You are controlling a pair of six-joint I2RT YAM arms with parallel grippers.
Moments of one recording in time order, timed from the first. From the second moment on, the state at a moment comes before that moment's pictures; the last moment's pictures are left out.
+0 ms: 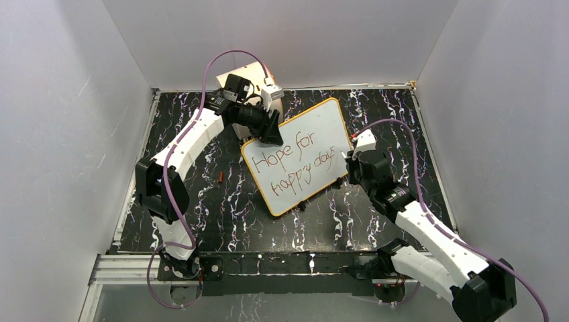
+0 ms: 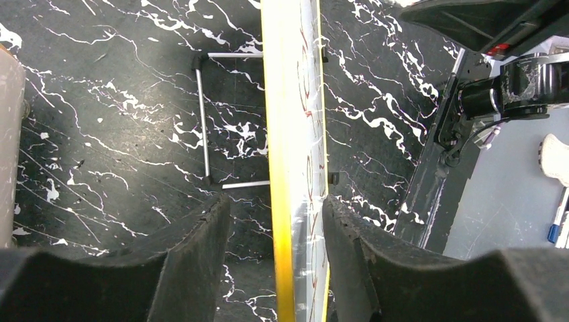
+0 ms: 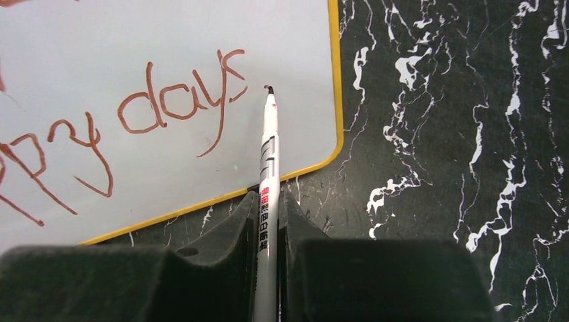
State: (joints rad) left arm -0.44 1.80 1.70 -0.82 0.75 0.21; right arm 0.56 0.91 0.62 -0.24 0.27 0.11
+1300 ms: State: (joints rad) left arm -0.41 1.13 1.19 -0.87 -0.18 -0.31; right arm 0.56 0.49 0.74 -0.57 0.30 0.10
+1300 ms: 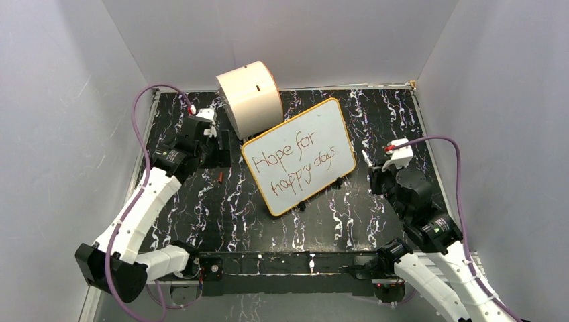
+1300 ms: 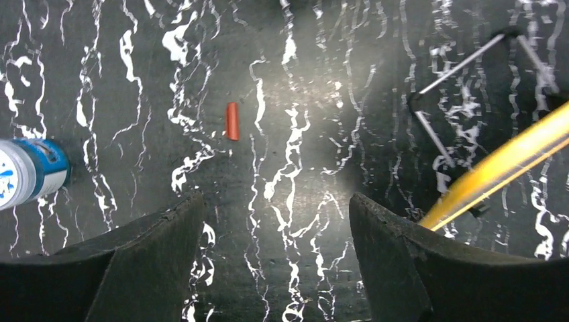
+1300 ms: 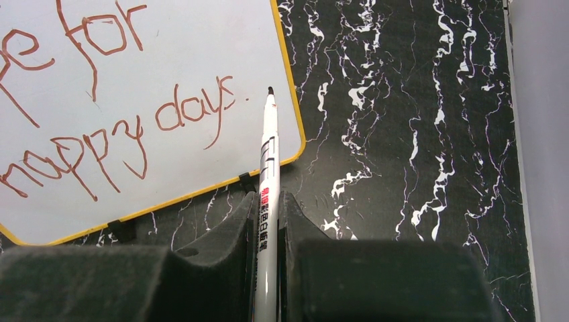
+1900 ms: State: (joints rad) left arm -0.29 1.45 1.01 -0.69 -0.18 -0.33; right arm 0.56 0.44 0.69 -0.56 0.30 0.10
